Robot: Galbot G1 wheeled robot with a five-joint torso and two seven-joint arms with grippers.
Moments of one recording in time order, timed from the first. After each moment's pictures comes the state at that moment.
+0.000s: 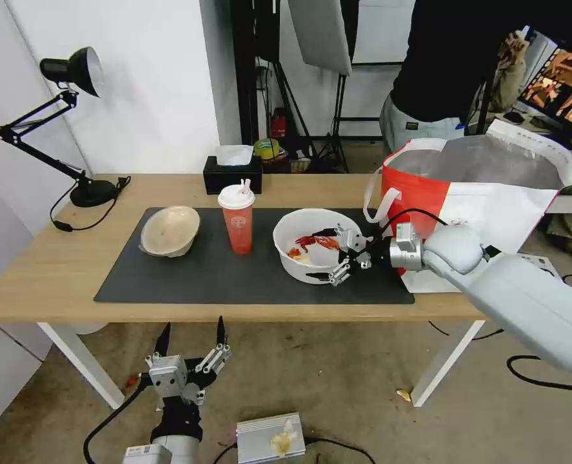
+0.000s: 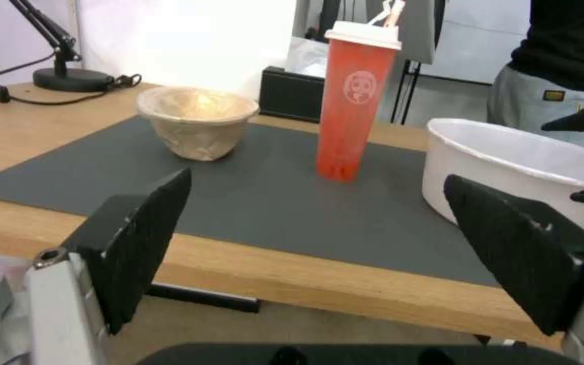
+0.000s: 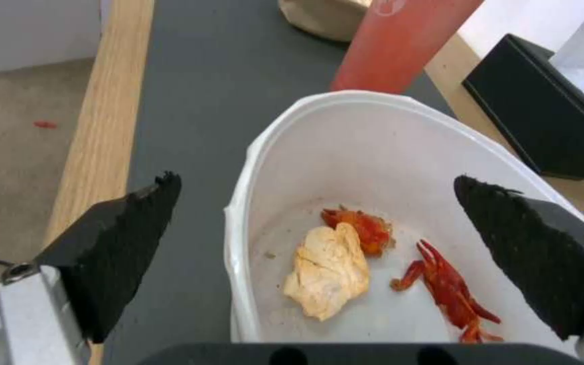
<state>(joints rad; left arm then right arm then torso) 1.92 -1.53 -0.33 -2.34 -0.01 -0.13 -0.21 -0.27 0.72 -0.41 1.53 0.53 -0.01 -0.78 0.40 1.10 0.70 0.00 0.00</state>
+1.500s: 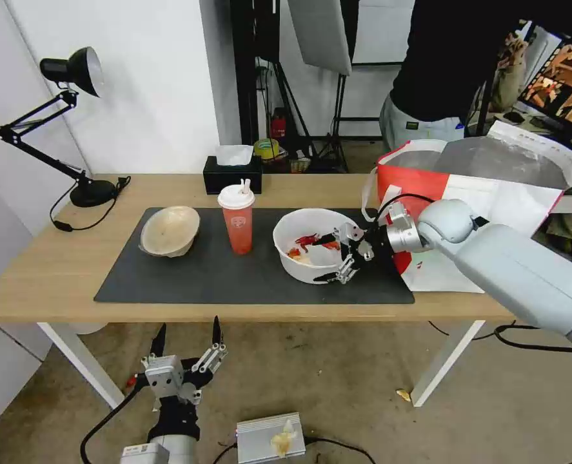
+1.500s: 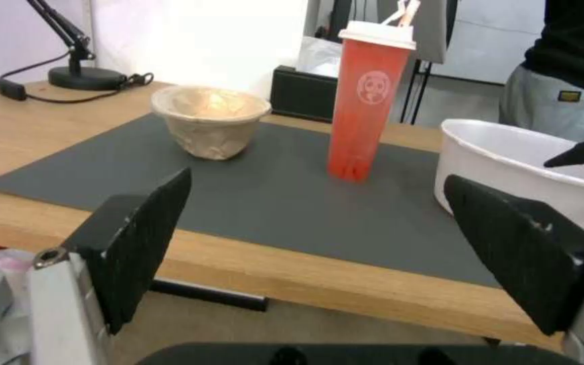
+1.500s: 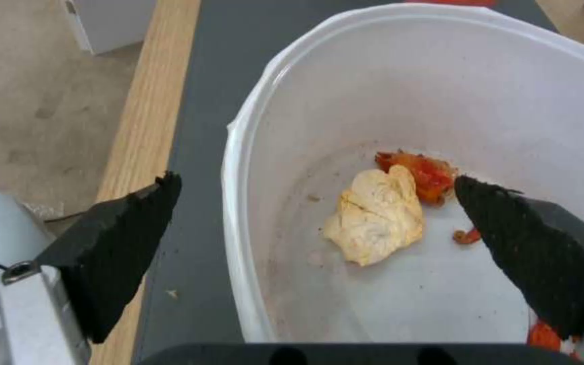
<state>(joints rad) 1.92 -1.53 -0.33 -2.34 -0.01 -0.13 -0.24 -0.08 0.80 -0.54 1.31 0.58 -0.09 -1.06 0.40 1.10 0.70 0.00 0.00</state>
